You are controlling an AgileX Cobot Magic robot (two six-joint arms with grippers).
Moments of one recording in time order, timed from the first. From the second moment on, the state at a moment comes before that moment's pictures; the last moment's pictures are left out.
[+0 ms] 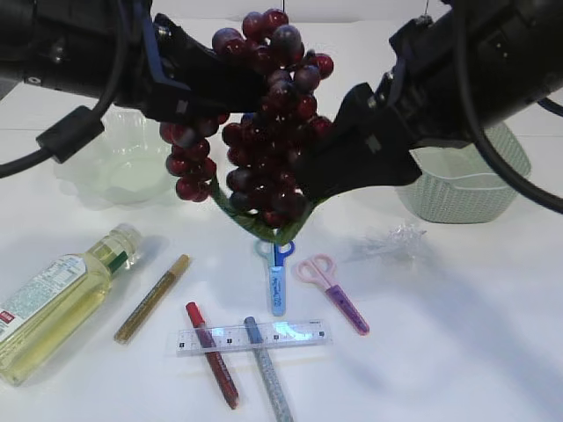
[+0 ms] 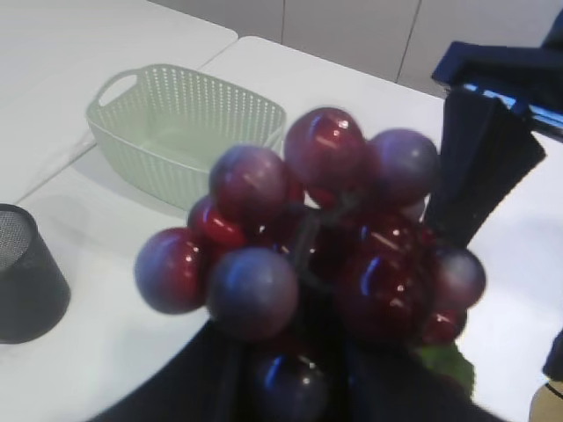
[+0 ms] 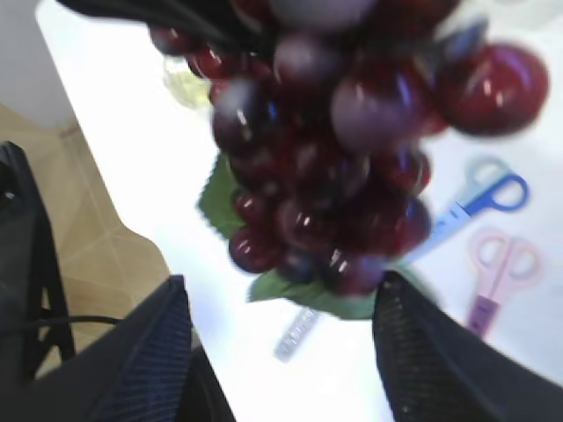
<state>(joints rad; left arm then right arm) -0.47 1.44 -1.11 -1.16 0.62 1.29 0.47 1.38 -1.22 0.64 0.99 -0.69</state>
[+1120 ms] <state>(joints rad) -0.37 1.47 -1.11 -1.39 -0.07 1.29 0.47 1.38 -1.22 0.08 1.13 -0.18</state>
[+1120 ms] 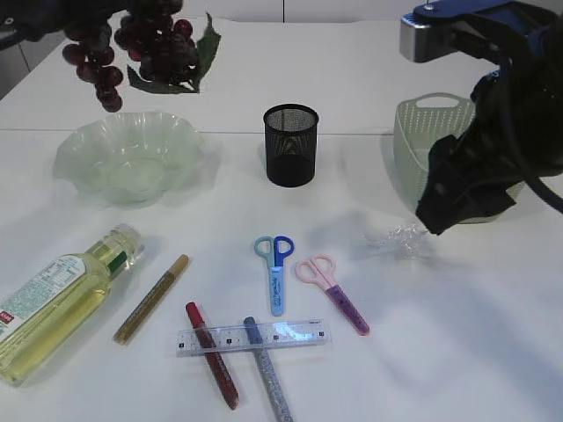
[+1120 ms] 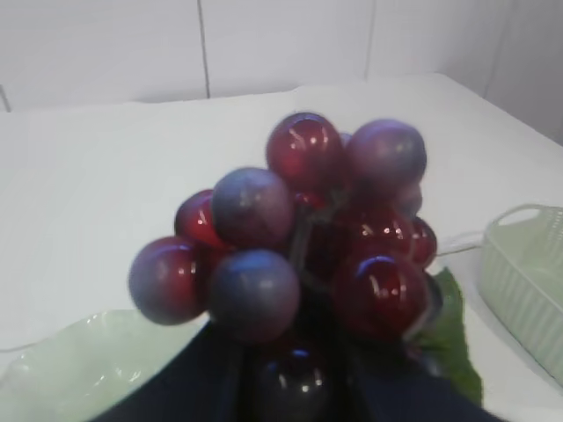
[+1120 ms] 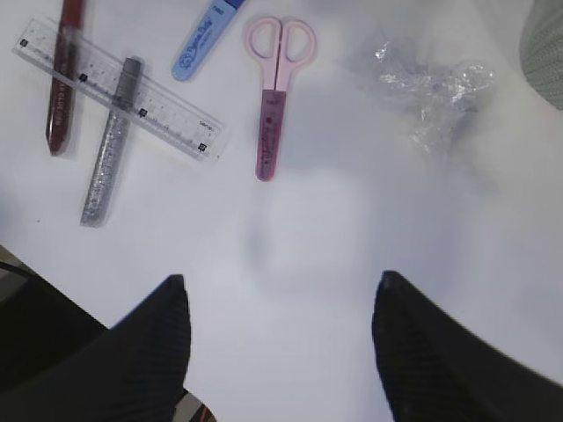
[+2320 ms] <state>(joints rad) -0.14 2.03 -1.40 -1.43 -0.07 1.29 0.47 1.38 -1.22 0.06 1.16 -0.16</state>
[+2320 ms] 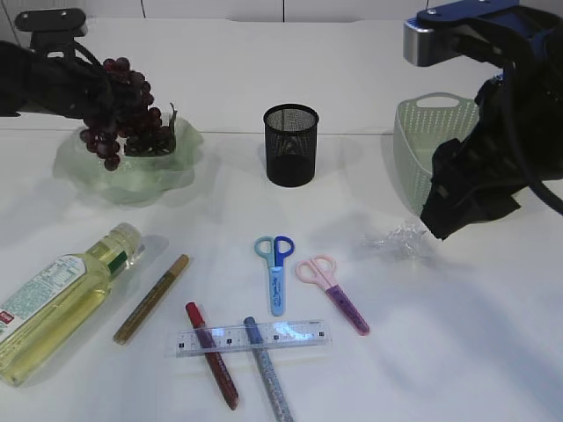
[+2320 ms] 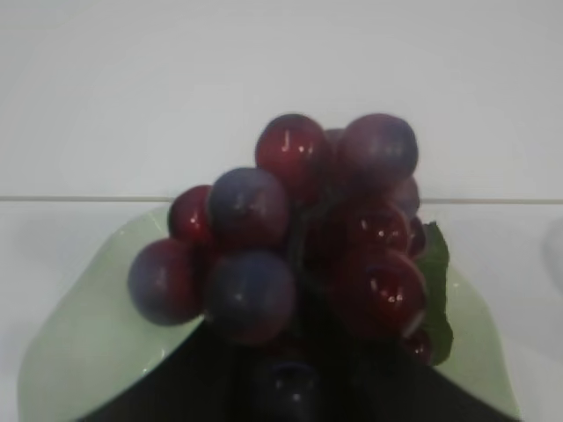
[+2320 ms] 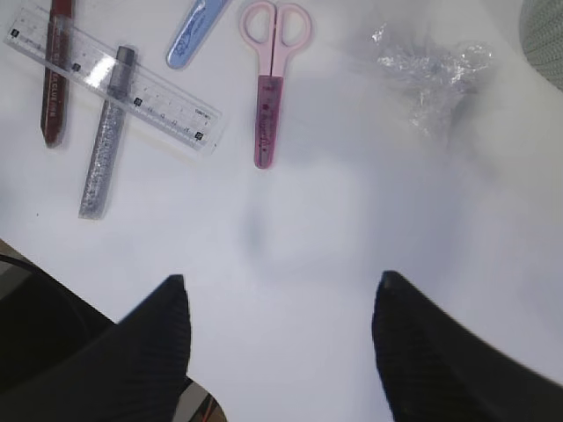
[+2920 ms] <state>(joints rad) -0.14 2.03 -1.40 -1.47 0.03 1.29 0.47 1.38 -1.22 0.07 1.16 -0.16</state>
